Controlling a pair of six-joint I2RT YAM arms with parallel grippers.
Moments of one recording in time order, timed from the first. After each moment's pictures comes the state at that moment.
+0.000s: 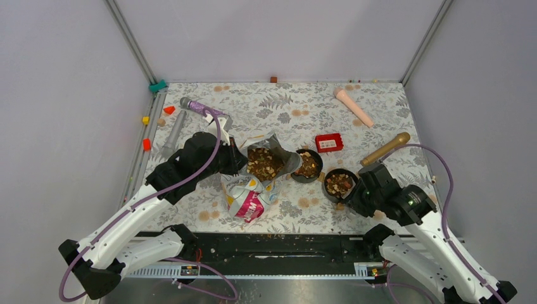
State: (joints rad) left arm -0.73 0.91 0.99 -0.59 -0.02 -0.55; right arm 0.58 0.65 0.80 -1.21 0.10 1.10
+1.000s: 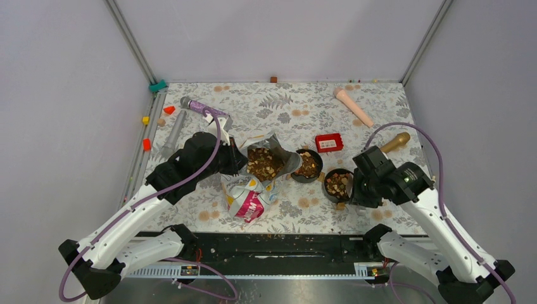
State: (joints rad) left arm -0.73 0.91 0.99 -0.59 -0.02 -0.55; right arm 0.58 0.86 1.04 -1.40 0.11 0.73
